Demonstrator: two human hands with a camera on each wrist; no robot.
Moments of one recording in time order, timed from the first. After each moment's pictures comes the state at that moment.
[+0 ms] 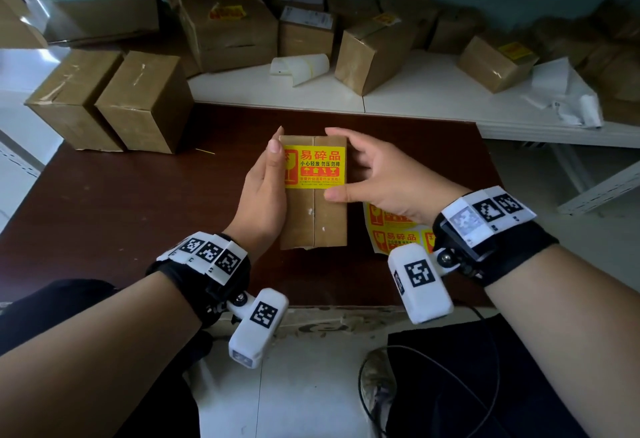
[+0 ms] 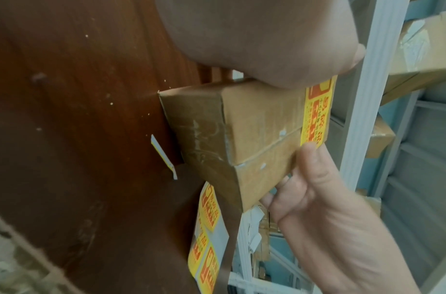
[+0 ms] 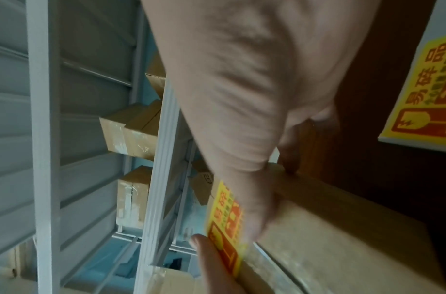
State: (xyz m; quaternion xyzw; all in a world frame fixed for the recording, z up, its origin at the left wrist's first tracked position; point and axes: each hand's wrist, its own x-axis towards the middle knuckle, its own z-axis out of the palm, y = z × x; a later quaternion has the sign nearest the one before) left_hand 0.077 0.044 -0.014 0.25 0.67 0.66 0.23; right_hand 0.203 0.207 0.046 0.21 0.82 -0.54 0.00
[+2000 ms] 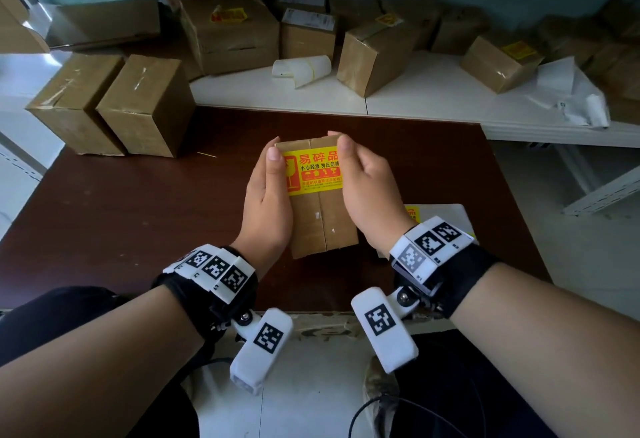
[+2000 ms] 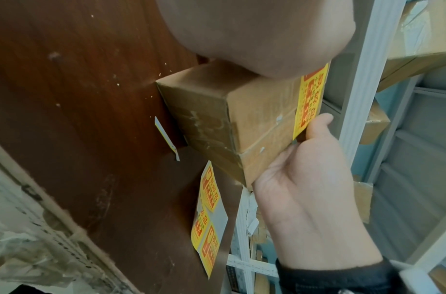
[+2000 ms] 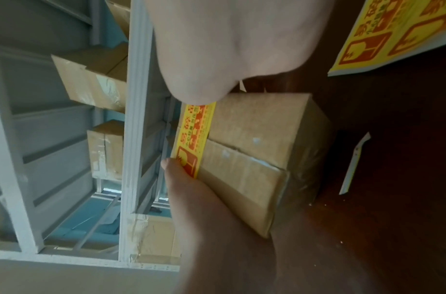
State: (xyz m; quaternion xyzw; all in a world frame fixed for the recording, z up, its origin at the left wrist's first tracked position) left_hand 0.089 0.044 -0.018 0.21 0.69 0.68 0.16; right_hand 0.184 0.160 0.021 0.33 0.75 -0.53 -0.22
